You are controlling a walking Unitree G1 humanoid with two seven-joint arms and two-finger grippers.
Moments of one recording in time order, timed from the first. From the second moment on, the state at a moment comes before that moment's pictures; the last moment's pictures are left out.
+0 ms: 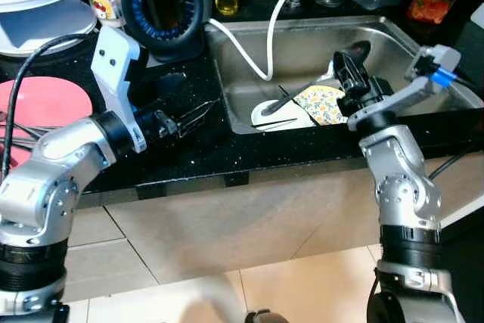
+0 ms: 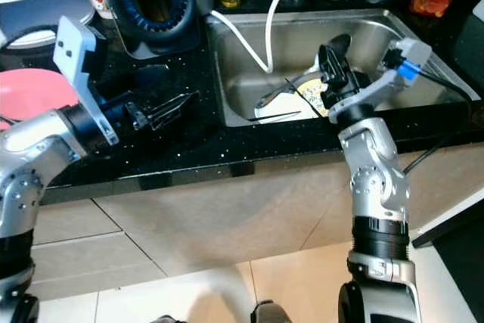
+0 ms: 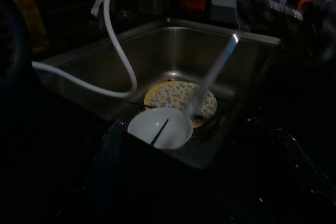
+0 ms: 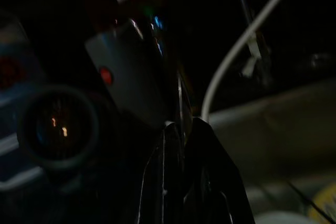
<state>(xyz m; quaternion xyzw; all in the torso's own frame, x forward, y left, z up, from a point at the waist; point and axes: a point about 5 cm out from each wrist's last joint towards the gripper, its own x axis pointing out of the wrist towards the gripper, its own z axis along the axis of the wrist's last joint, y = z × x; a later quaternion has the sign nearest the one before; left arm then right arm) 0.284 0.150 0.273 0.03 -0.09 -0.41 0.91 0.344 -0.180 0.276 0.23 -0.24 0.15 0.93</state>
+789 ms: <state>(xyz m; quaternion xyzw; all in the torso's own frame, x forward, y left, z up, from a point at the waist) 0.257 0.140 0.279 0.04 -0.06 -0.42 0.90 0.396 -0.166 0.279 -0.12 -0.16 0.03 0.98</state>
